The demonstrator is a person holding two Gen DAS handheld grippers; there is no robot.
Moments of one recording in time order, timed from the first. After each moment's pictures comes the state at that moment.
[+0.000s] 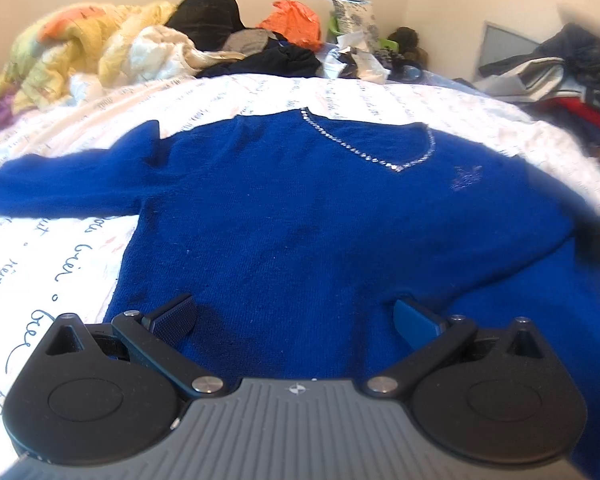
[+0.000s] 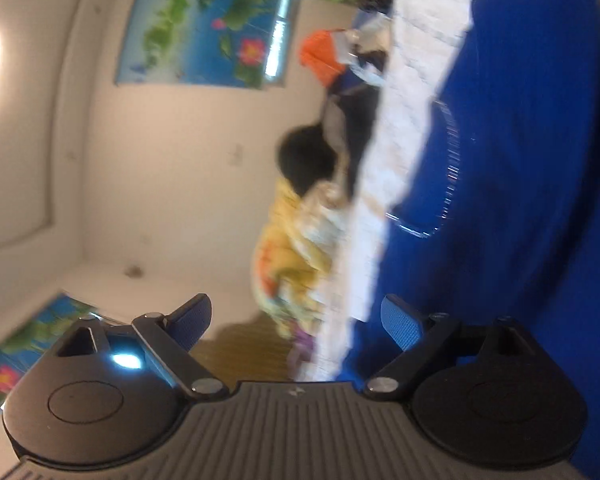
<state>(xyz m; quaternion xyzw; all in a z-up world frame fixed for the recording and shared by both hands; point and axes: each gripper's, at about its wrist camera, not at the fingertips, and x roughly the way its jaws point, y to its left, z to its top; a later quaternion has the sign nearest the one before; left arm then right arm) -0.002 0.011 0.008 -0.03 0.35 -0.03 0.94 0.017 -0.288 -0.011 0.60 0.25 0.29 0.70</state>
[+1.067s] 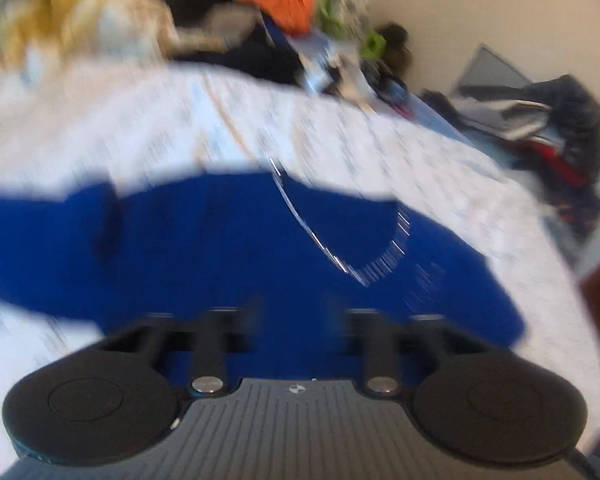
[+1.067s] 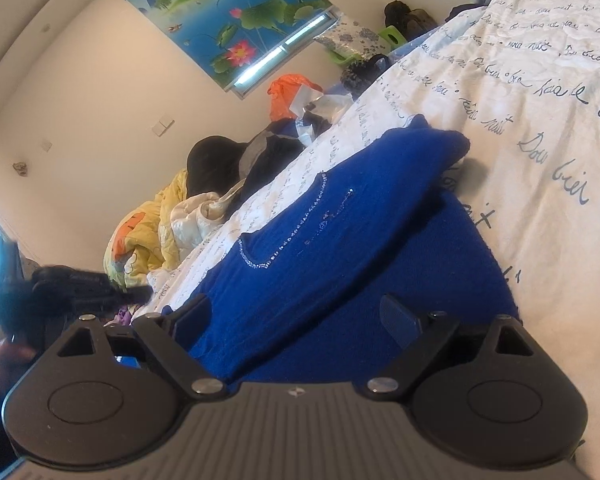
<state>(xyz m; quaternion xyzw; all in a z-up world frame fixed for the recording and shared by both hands) 0.092 0.041 0.071 -0.15 0.41 -0.11 0.89 -0.042 -0.315 -0.028 0.36 0.23 0.17 0.89</state>
